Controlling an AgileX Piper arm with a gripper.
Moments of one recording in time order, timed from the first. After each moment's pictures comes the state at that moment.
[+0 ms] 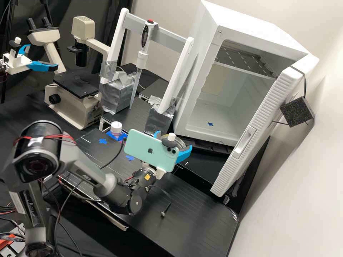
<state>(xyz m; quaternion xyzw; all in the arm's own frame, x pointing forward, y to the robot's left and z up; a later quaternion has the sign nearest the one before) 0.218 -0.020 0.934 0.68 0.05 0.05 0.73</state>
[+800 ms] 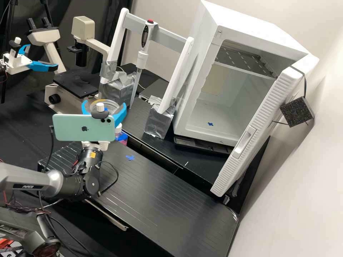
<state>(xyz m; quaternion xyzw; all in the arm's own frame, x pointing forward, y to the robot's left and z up) 0.170 0.098 0.846 0.62 0.31 0.14 0.71</state>
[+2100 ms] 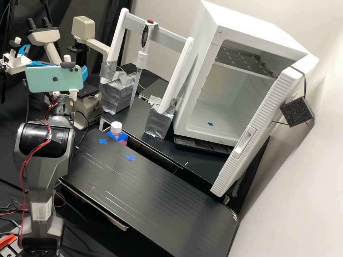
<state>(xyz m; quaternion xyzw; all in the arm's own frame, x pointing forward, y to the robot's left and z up) 0.252 0.254 0.720 0.60 0.37 0.10 0.70</state>
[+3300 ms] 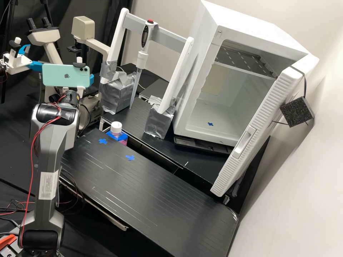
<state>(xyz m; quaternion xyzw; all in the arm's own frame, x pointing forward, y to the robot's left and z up) 0.342 0.261 0.647 0.62 0.35 0.02 0.70</state>
